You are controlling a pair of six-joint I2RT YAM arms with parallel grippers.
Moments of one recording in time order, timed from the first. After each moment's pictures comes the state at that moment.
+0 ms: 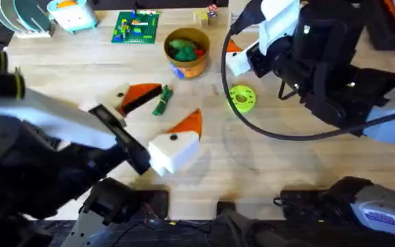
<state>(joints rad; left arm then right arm) -0.43 0.22 0.60 -0.65 0.34 -0.19 0.54 1.25 0.70 0.21 0.25 -0.34</state>
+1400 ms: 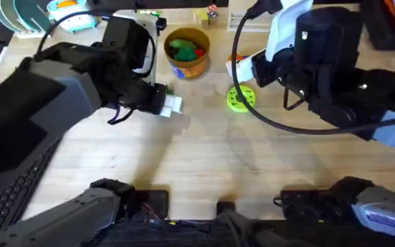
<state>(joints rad) -0.25 1.24 0.83 -0.81 -0.02 -0.04 0.54 1.20 0.70 0.01 0.25 -0.10</state>
